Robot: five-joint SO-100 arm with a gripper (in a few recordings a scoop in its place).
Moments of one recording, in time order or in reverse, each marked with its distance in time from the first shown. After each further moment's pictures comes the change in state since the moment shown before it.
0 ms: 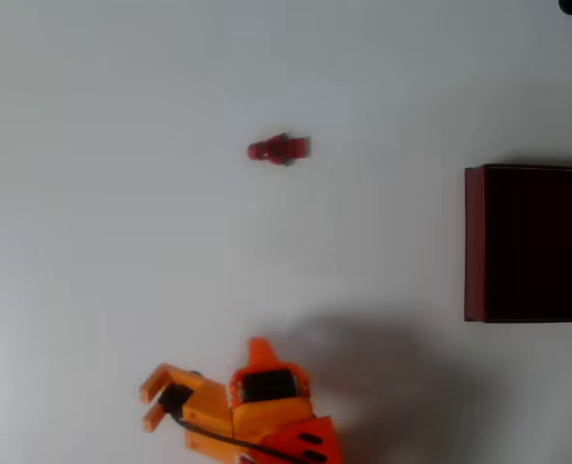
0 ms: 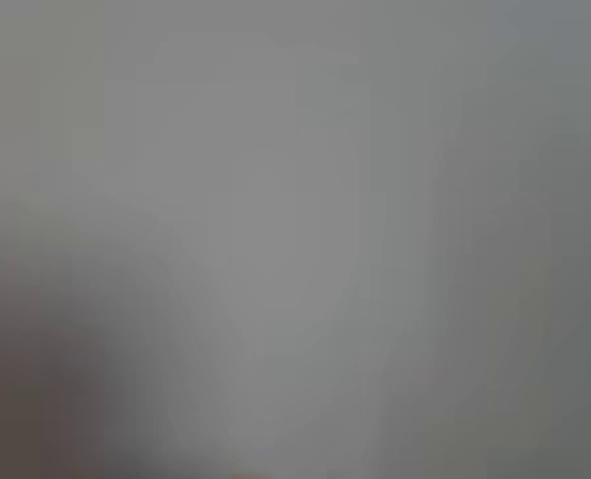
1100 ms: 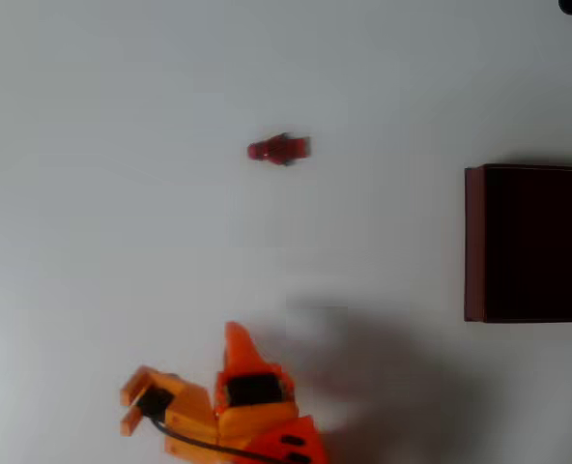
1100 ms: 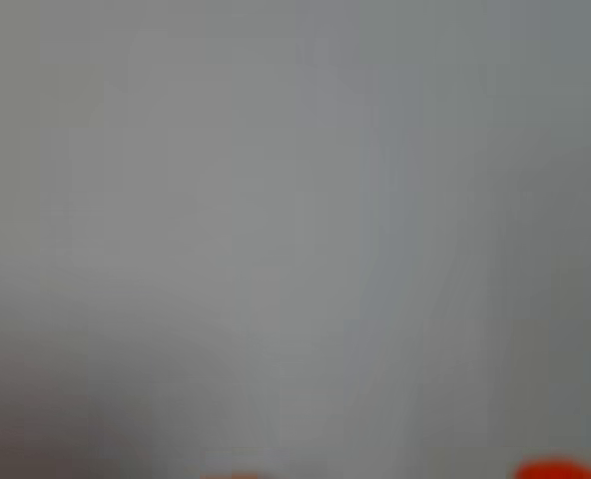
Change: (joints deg) arm -8.5 0.4 -1.9 -1.3 9.0
